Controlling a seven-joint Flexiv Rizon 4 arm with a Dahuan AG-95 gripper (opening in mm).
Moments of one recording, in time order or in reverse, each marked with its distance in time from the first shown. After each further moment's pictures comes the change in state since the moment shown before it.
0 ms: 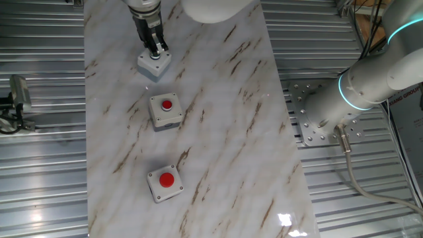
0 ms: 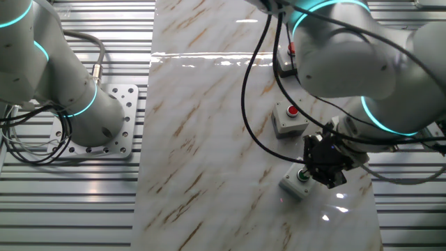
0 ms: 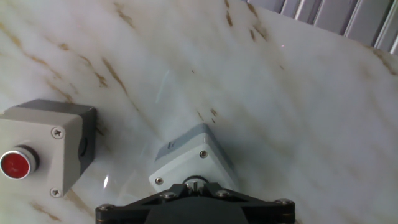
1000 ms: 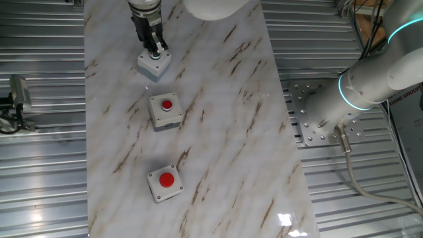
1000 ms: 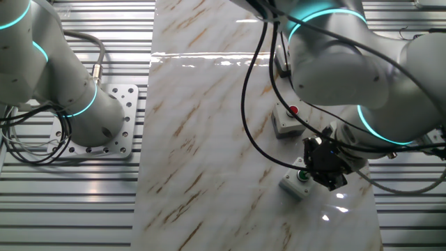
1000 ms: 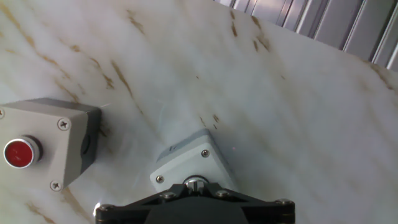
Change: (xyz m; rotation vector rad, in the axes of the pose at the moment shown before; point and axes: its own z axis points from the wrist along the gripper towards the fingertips) arm -0.002 -0.001 0.004 -0.025 -0.024 -0.035
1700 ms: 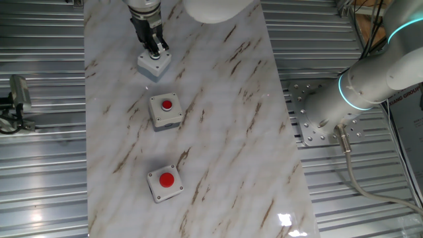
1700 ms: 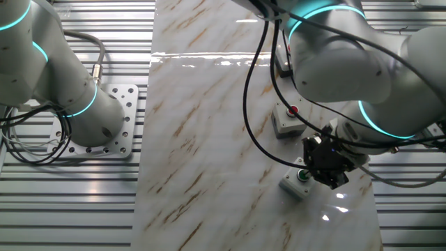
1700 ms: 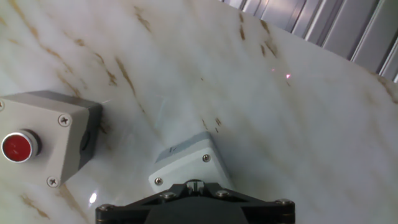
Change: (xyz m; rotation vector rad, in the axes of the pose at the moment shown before) arm -0.001 0.001 -0.001 0.028 0.019 -0.057
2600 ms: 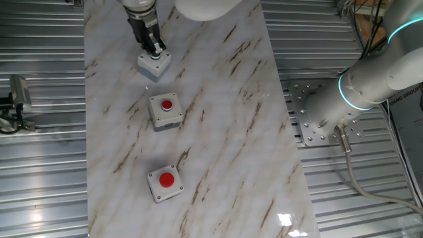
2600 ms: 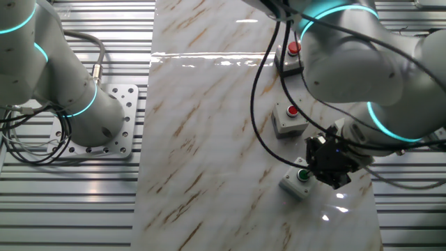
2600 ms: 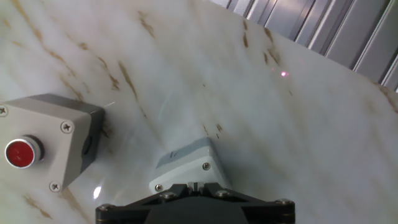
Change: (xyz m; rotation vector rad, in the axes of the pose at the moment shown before) arm 0.000 -0.001 0.001 -0.026 0.003 0.002
